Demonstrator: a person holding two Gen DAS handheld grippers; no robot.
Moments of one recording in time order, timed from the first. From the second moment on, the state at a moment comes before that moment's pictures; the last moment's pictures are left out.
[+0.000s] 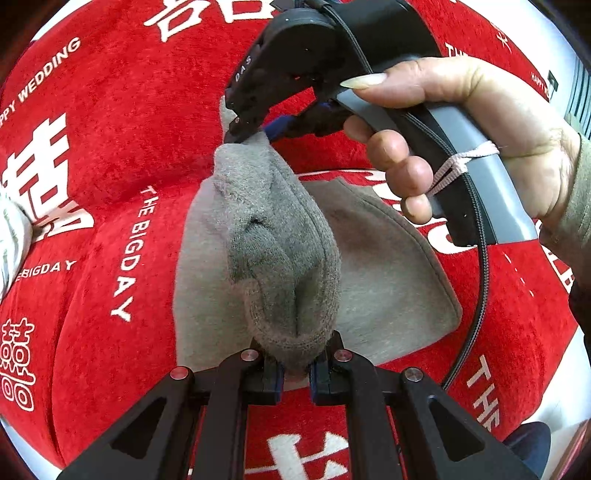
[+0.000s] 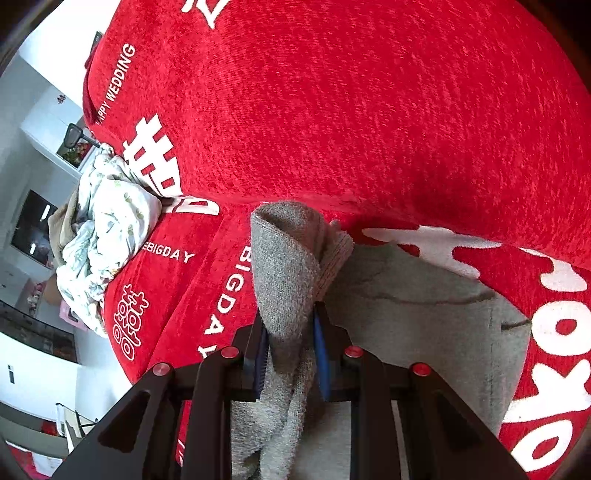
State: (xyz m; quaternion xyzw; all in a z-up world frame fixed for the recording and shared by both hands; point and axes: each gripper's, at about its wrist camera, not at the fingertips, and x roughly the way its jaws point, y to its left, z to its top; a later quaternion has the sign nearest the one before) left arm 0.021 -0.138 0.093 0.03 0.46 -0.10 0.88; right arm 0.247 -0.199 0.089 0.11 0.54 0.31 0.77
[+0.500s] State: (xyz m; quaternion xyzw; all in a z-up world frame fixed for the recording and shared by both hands) left arm 0.036 -0.213 0.088 0.09 0.47 -0.11 0.87; right arm 0.252 -0.269 0.077 0.15 0.52 0.34 0.77
